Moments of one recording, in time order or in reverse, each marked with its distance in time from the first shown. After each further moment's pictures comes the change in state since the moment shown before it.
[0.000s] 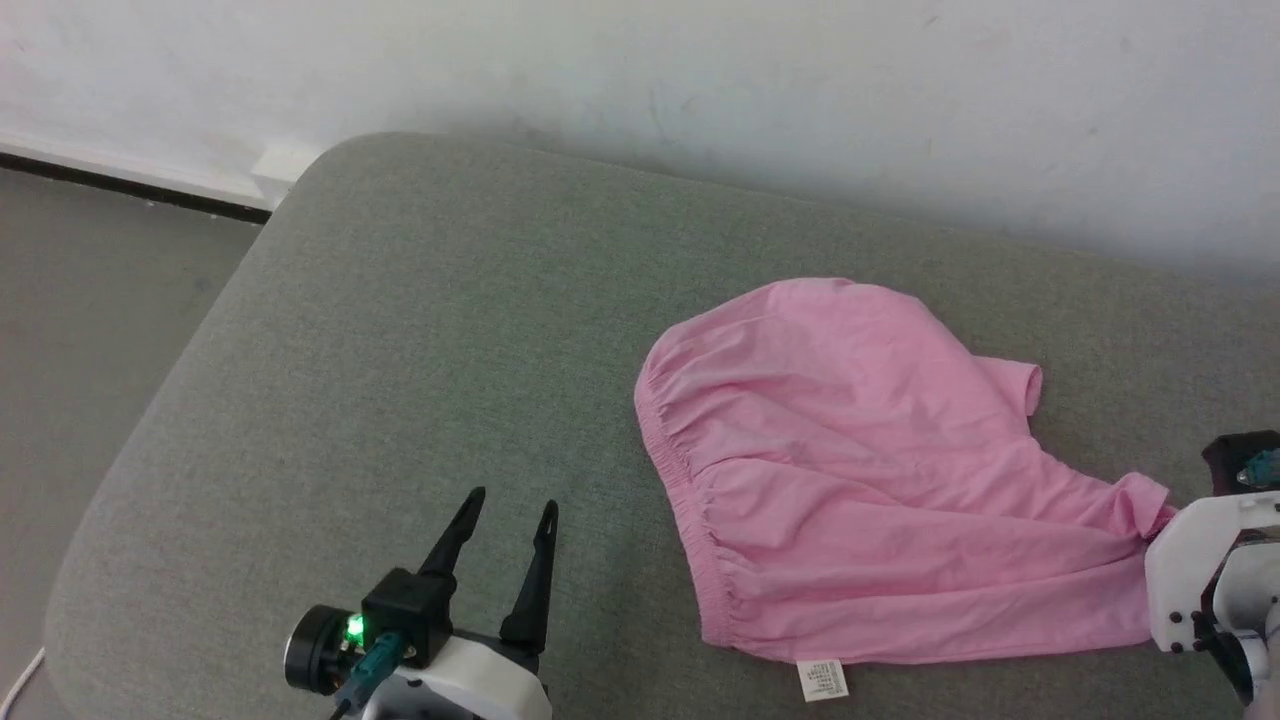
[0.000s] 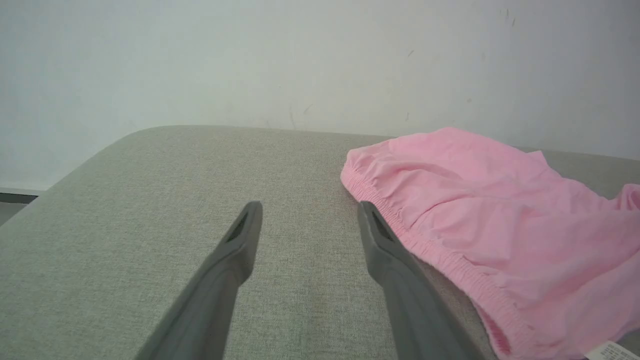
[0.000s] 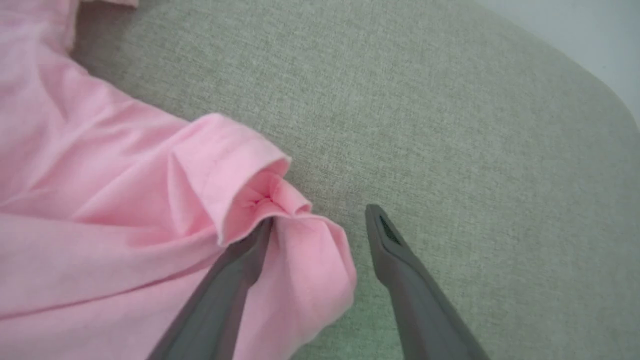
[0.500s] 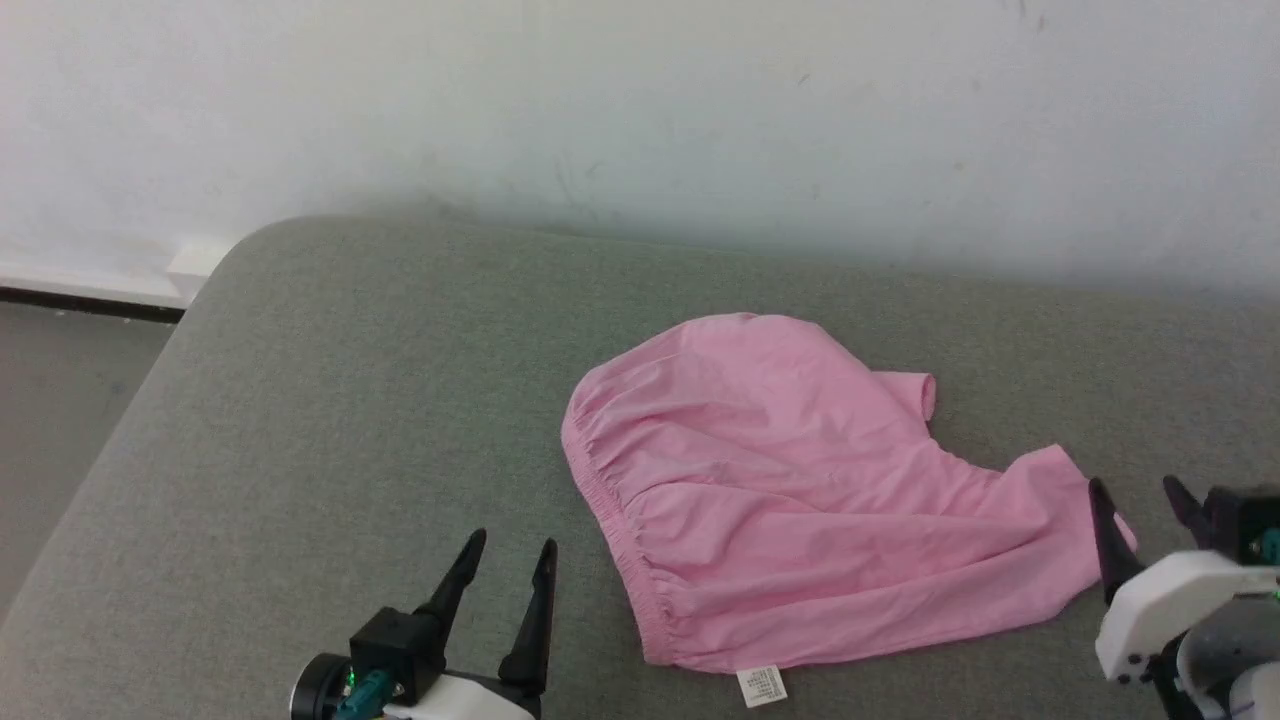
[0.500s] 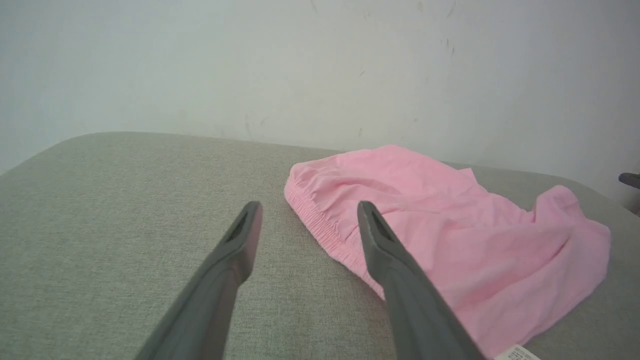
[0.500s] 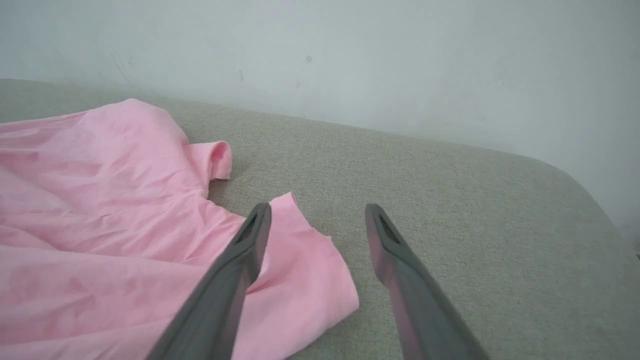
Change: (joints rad) left arm 0.062 -0.015 0.017 -0.012 -0.063 -0.019 0.000; right arm 0.147 0.090 -0.004 -0.233 0.123 0.002 -0.353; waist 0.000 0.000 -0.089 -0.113
